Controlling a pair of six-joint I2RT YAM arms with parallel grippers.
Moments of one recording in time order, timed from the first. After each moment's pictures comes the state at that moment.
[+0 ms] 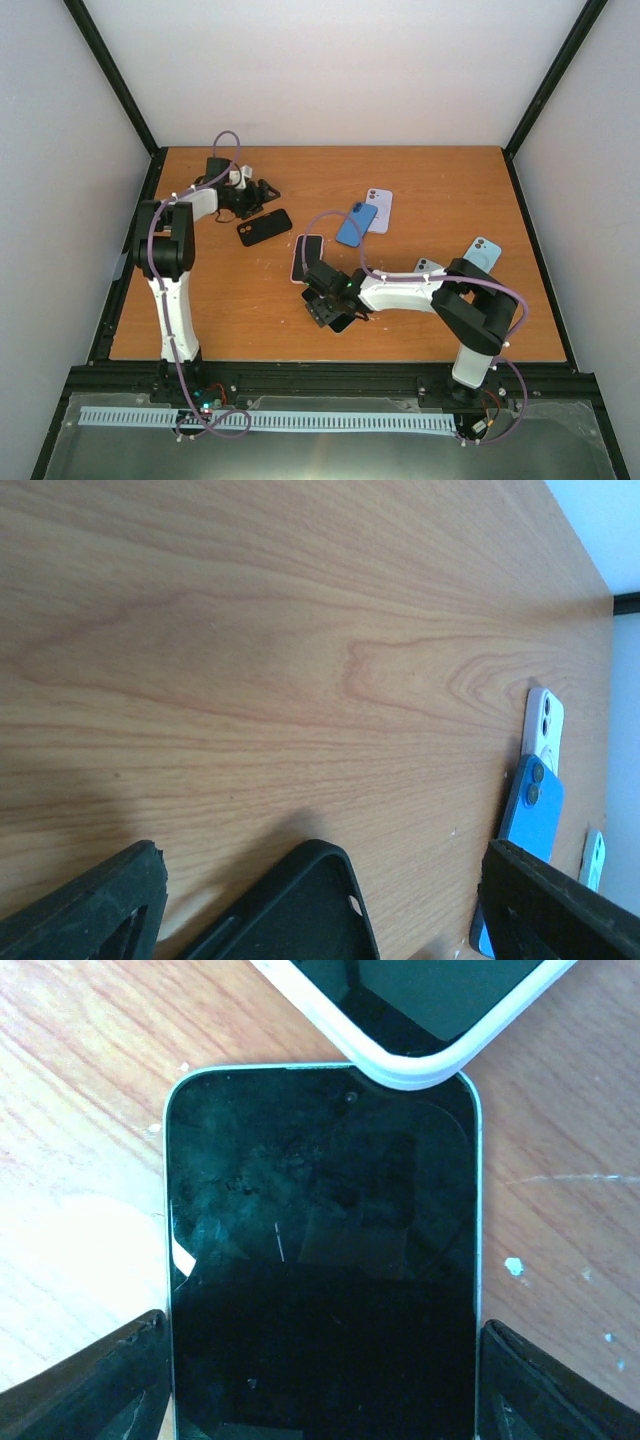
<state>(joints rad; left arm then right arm) -0.06 2.17 1.47 -0.23 0.68 -0.50 1.03 1.75 0.96 -0.38 0.12 0.30</state>
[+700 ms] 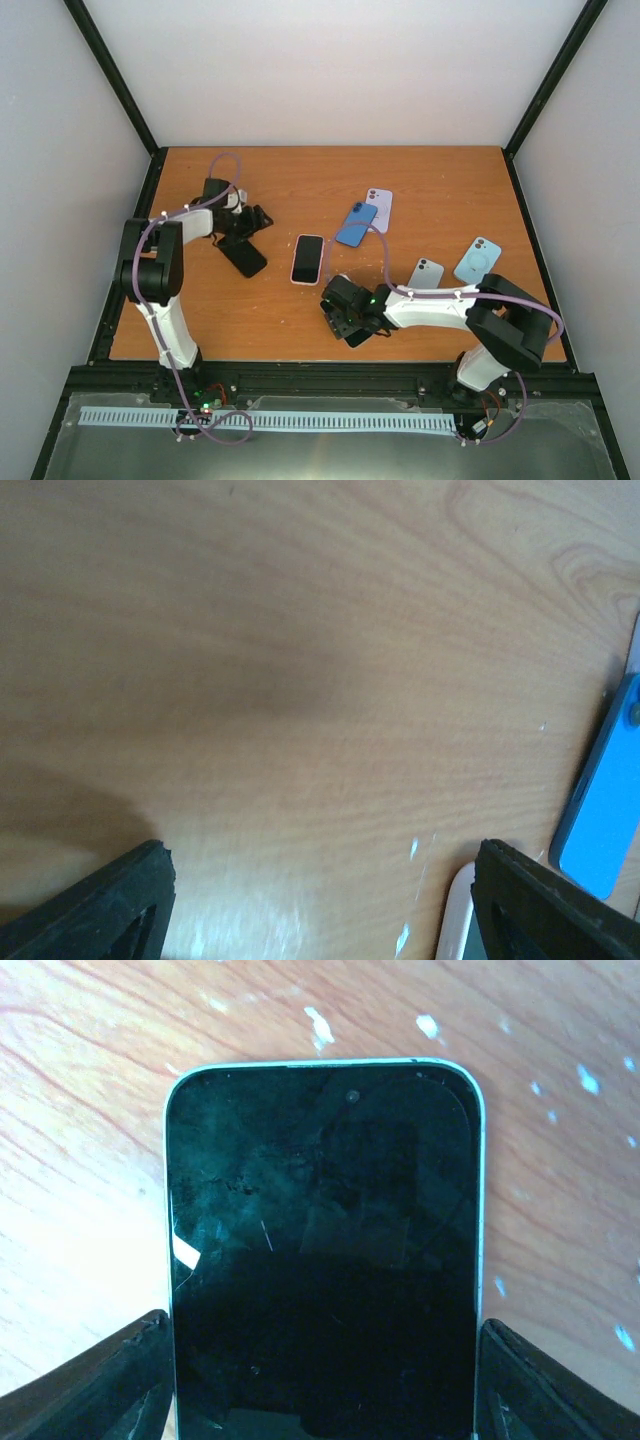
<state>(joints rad) -0.08 1.93 1.15 -0.26 0.49 -0.47 1.06 1.57 0.76 -0.36 0.14 0.44</state>
